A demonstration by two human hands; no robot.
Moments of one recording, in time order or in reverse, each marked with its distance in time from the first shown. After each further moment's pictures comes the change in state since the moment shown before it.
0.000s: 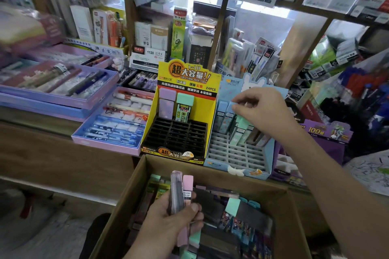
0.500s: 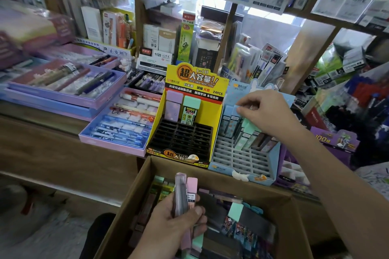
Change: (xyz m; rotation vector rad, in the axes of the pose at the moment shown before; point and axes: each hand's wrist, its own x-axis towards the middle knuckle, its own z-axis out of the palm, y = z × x) left_hand -0.010 0.011 0.005 0.001 -0.017 -0.013; right_hand 0.016 -0.001 0.001 -0.175 -0.074 -0.019
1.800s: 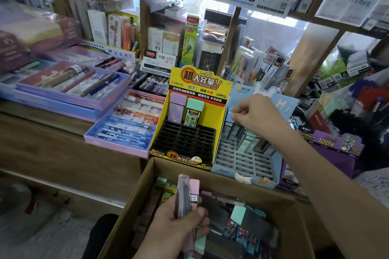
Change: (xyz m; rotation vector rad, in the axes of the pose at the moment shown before) left_hand 0.005 -0.004 -0.003 -0.020 -0.007 -0.003; right_hand 0.010 -0.017 0.018 -0.055 -0.108 0.121
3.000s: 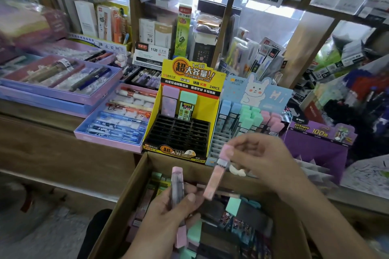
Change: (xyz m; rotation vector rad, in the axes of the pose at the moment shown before) left_hand 0.007 -0.009 -0.004 0.023 -0.039 0.068; right_hand -0.122 0.004 0.008 0.777 -0.149 0.030
